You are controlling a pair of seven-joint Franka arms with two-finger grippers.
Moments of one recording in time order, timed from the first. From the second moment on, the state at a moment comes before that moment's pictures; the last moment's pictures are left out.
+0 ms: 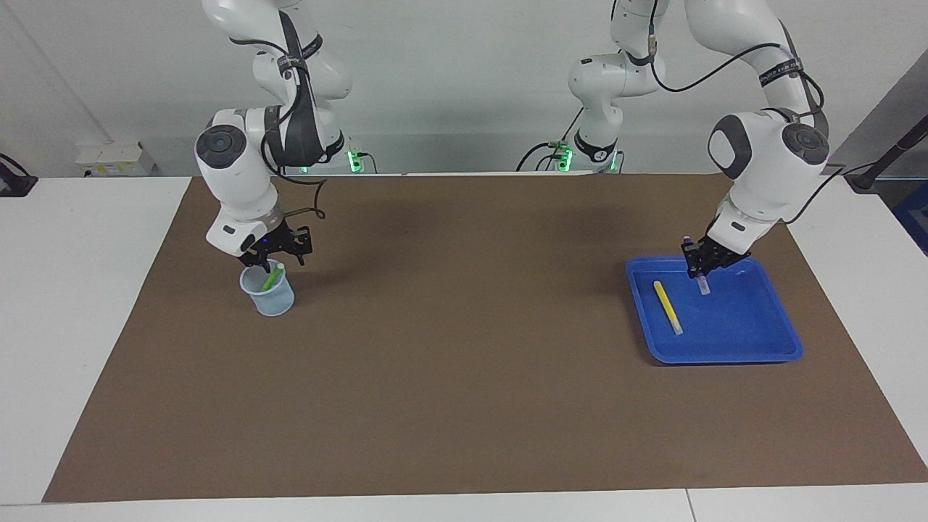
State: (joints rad) left arm 0.05 0.09 0.00 -2.03 -0.01 2.14 0.13; right arm -0.22 0.00 0.27 -2.16 -0.06 2.08 -0.19
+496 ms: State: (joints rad) left arm 0.09 0.23 0.00 -2.03 0.01 2.28 0.14; right arm -0.24 0.01 0.27 -2.17 -0.07 2.10 -0.19
